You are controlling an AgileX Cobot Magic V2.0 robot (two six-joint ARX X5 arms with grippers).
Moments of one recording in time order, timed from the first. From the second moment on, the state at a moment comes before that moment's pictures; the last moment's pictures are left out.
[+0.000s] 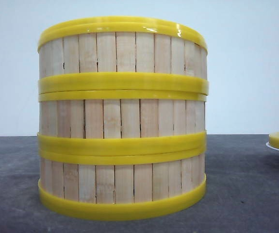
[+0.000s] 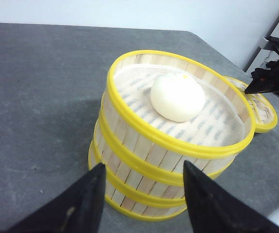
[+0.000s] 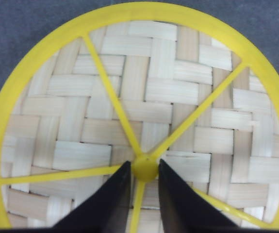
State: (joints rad) left arm -0.44 0.27 0.77 -0.80 0.22 -0.20; right arm -0.12 1.38 0.96 -0.64 0.00 0.17
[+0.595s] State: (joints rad) left arm -0.44 0.27 0.77 -0.80 0.22 -0.20; right arm -0.12 1.35 1.00 -0.69 -0.05 0.17
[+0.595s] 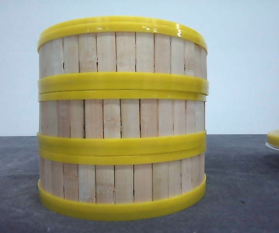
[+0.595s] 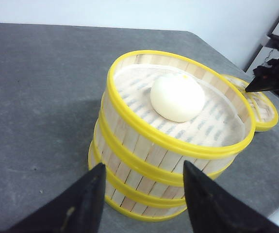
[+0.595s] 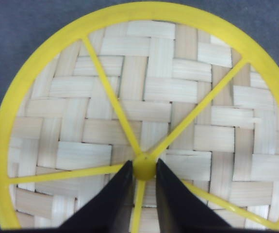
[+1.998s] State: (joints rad) left arm -0.44 0.27 0.77 -0.78 0.22 -0.20; right arm 0.82 1.61 1.84 -1.16 -0.03 0.03
